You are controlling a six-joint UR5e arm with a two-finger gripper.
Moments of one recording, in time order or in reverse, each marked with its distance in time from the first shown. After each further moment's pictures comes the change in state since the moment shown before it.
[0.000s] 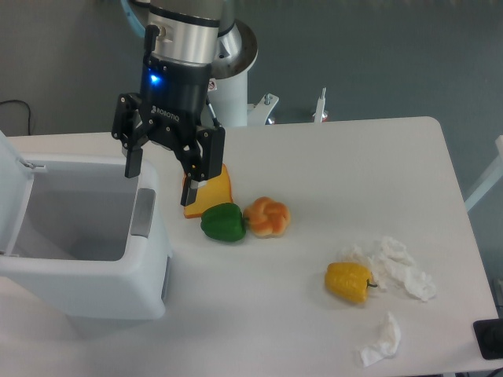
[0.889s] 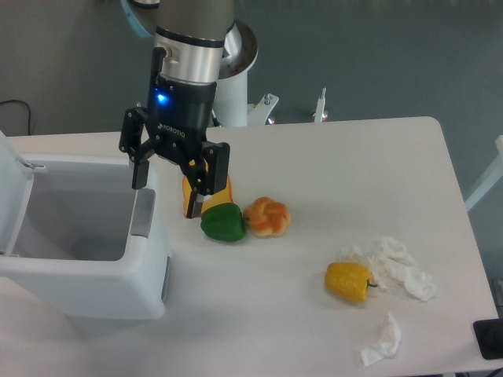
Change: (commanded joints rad) arm 0.009 -0.021 -0.017 -0.002 0.018 0.024
